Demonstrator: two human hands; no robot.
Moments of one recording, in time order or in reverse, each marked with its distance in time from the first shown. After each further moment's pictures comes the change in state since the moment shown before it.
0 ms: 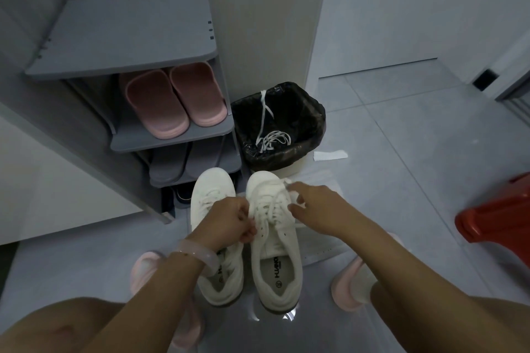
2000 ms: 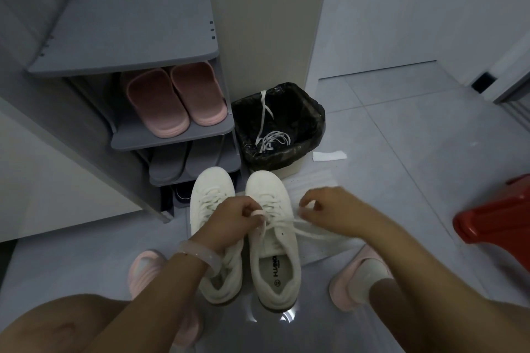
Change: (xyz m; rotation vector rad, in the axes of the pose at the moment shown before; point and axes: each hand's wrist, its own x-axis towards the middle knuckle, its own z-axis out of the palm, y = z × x) left_hand 0.005 -0.006 0.008 0.027 0.057 0.118; right_hand -0.015 0.010 -0.022 -0.001 -0.097 0.004
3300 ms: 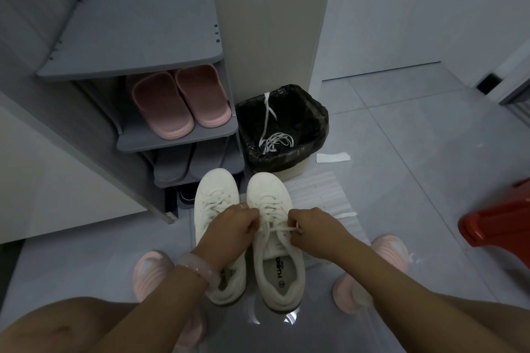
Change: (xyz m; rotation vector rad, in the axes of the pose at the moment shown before) left_hand -0.001 -0.031 0.006 0.512 0.116 0.410; right_hand 0.014 -0.009 0.052 -0.076 0.003 -0.025
